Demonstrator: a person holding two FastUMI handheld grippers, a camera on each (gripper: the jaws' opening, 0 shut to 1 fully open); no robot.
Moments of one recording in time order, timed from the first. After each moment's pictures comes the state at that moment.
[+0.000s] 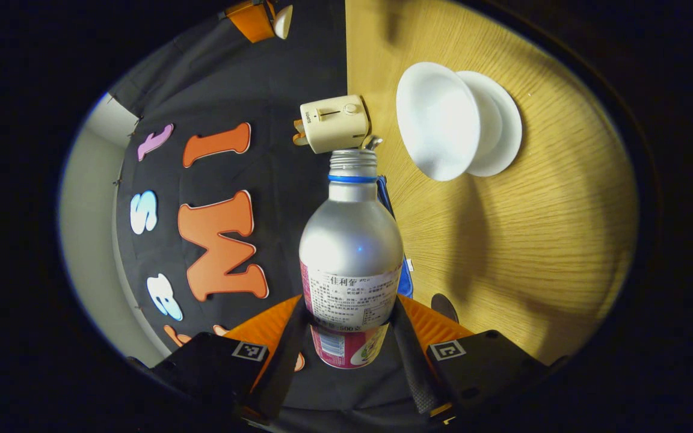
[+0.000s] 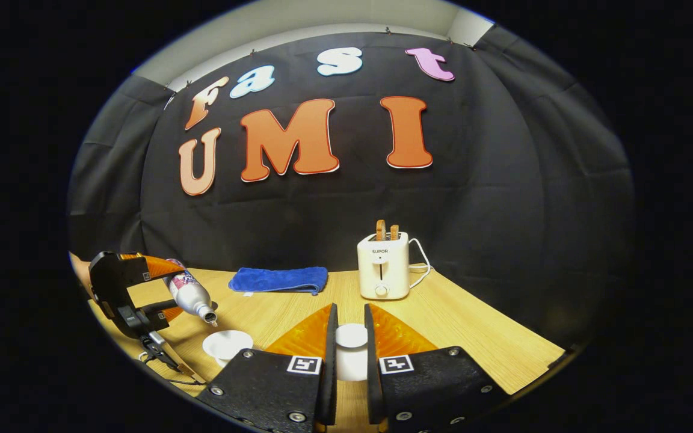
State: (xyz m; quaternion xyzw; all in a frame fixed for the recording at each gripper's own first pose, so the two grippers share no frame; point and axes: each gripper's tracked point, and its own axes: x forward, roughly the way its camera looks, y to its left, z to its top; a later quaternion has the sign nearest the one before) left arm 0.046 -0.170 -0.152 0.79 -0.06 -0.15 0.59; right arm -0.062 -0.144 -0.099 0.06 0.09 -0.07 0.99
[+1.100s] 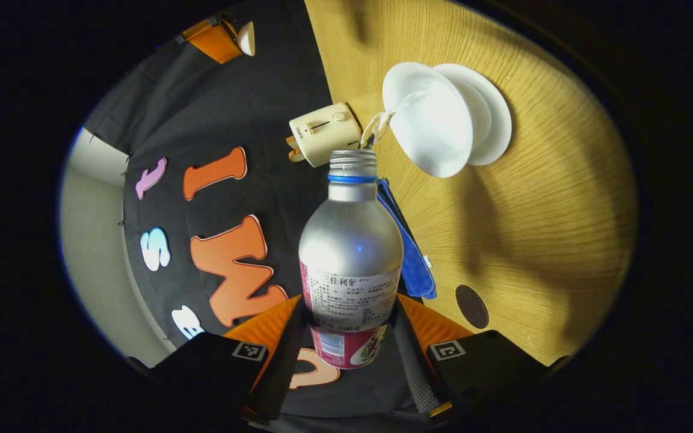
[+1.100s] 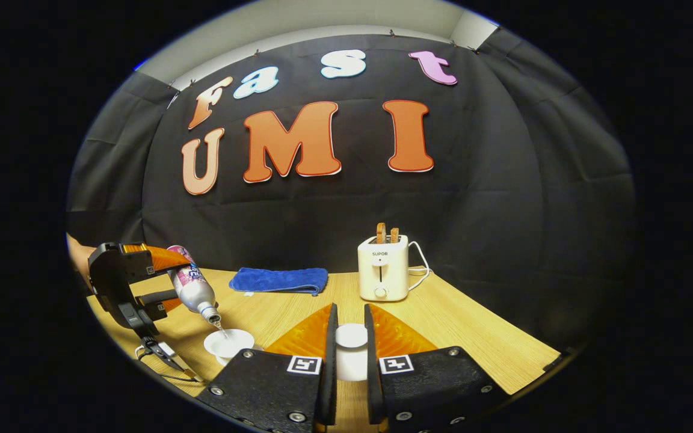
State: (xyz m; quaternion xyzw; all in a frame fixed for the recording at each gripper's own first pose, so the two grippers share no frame) left arm 0.044 -0.182 -0.140 0.83 -0.10 -0.14 0.53; right arm -0.066 -0.141 -0.096 0.05 0.09 -0.07 0.99
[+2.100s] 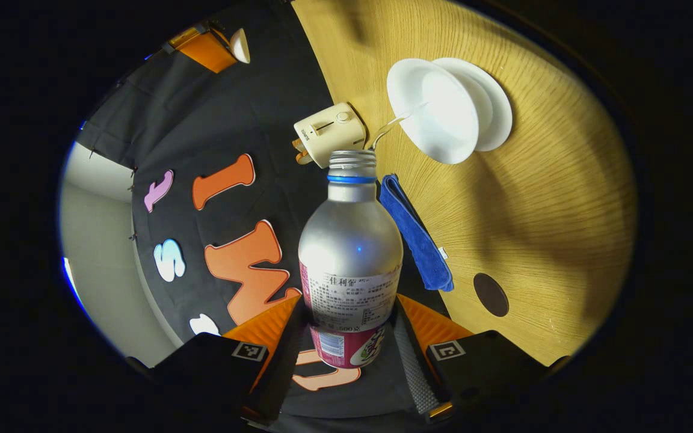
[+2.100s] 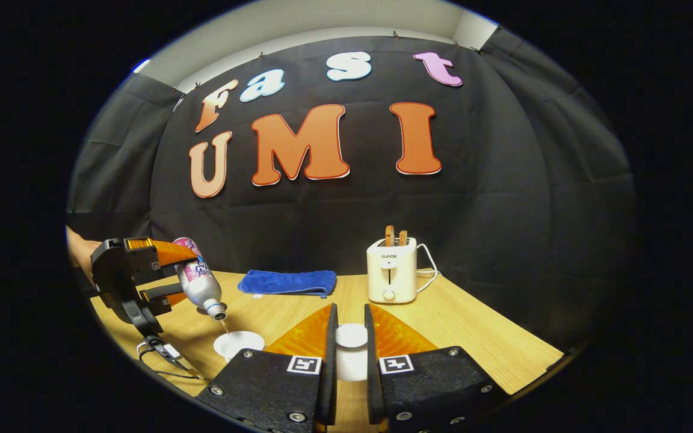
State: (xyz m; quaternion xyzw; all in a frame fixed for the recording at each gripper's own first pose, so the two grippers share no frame) left arm 0.042 -0.187 -0.127 0.85 -0.13 -0.12 0.50; right arm -0.064 -0.136 -0.094 0.05 0.08 -0.04 0.99
